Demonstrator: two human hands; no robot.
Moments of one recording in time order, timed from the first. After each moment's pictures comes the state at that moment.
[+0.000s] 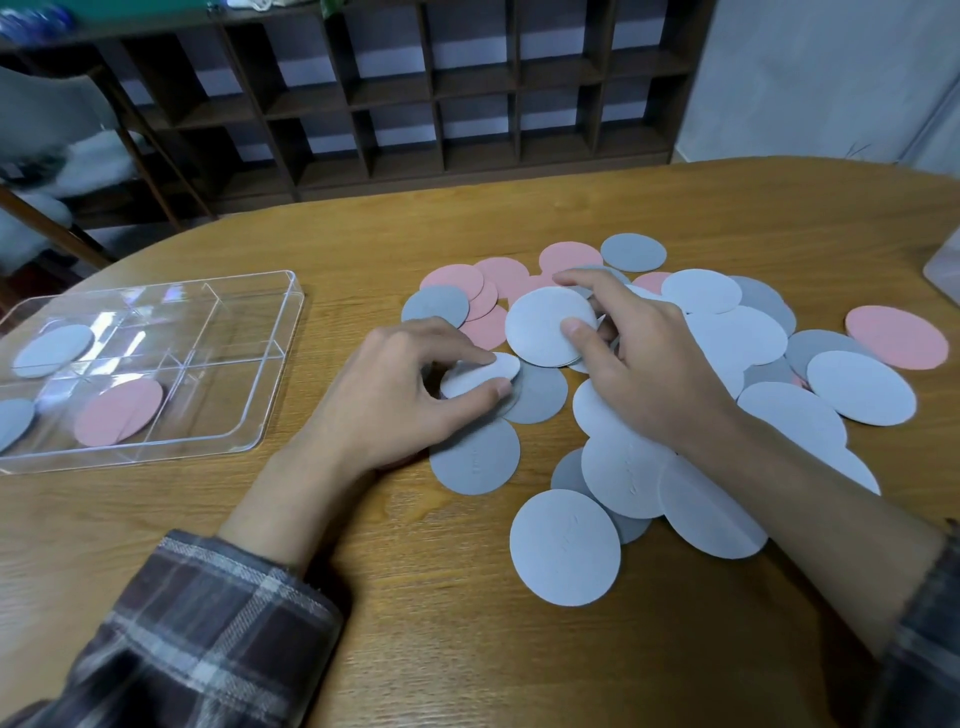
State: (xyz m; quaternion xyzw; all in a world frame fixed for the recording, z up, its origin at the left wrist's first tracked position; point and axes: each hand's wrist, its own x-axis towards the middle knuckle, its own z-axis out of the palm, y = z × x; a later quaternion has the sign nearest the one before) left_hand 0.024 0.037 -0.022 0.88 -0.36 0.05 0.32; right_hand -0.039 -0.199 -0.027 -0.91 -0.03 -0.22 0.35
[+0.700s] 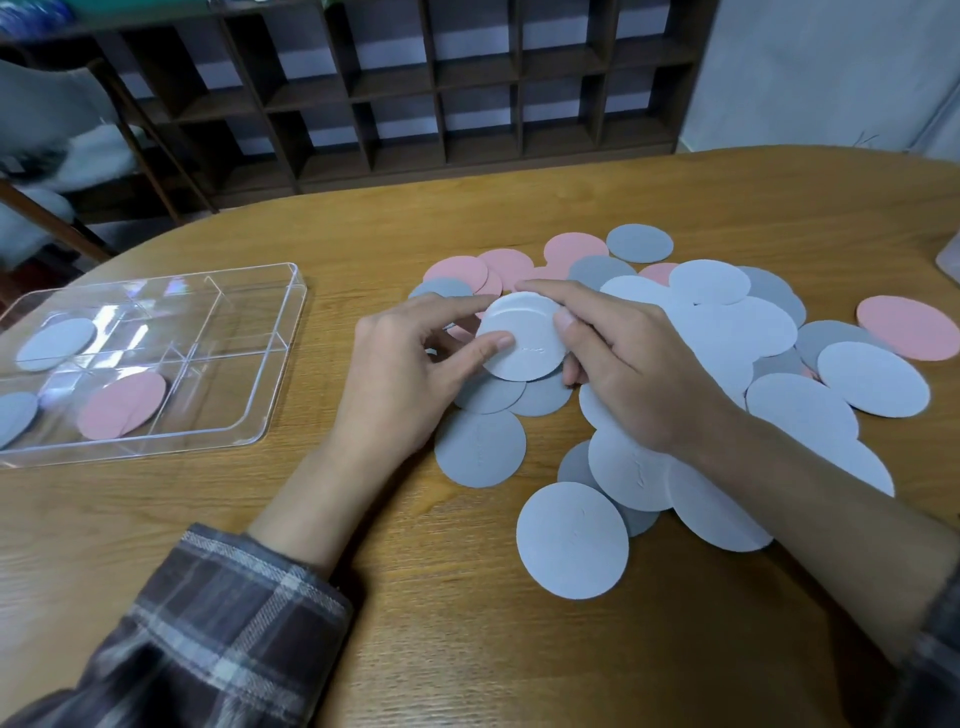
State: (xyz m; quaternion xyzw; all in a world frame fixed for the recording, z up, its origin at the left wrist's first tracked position) left_hand 0.017 0.023 -0.023 0.83 -0.28 0.12 0.46; right_hand -0.050 -0.183 -0.019 -0.89 -0.11 -0.16 0.42
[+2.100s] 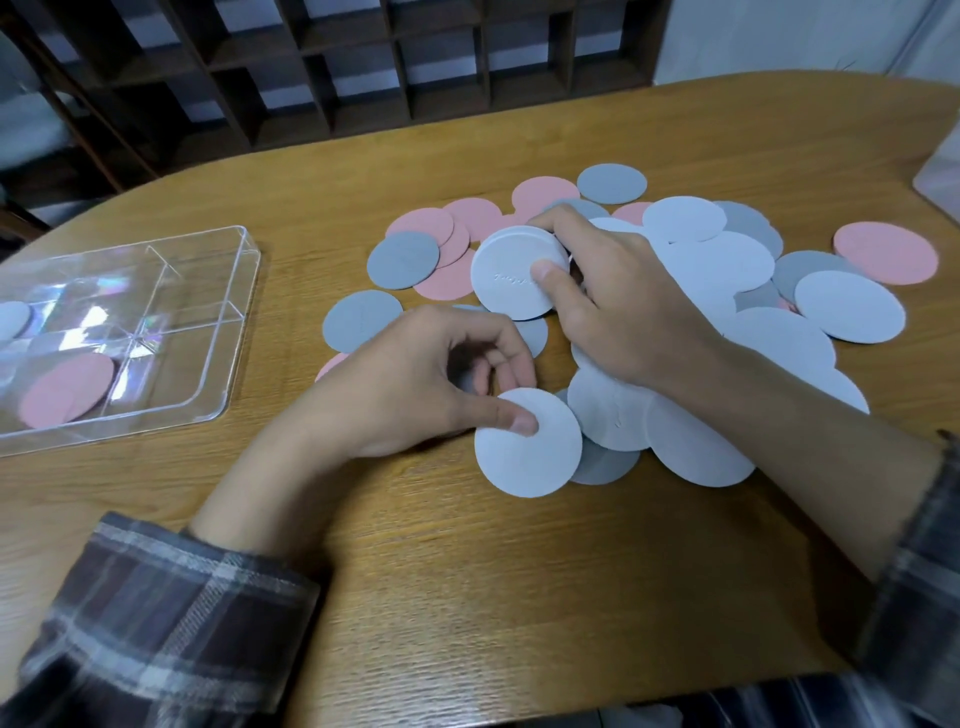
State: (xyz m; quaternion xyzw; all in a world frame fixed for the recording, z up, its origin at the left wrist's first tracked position) left_hand -0.010 0.017 0.001 0.79 -0.38 -0.25 0.40; right_hand -0.045 -0.188 -0.019 -0.93 -0.05 -0.20 0.31
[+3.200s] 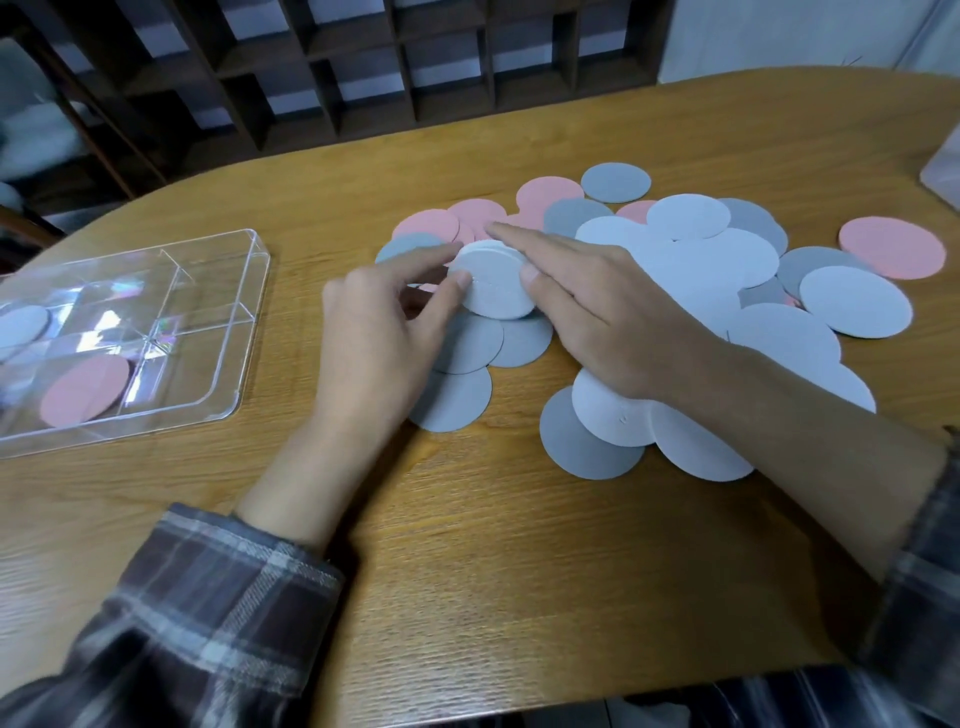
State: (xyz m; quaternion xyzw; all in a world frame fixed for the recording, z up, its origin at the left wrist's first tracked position) left_hand 0.005 0.015 -0.021 0.85 -0.24 0.11 0.45; right_hand -0.054 -0.182 -0.017 -0.92 -0.10 -0.13 0.37
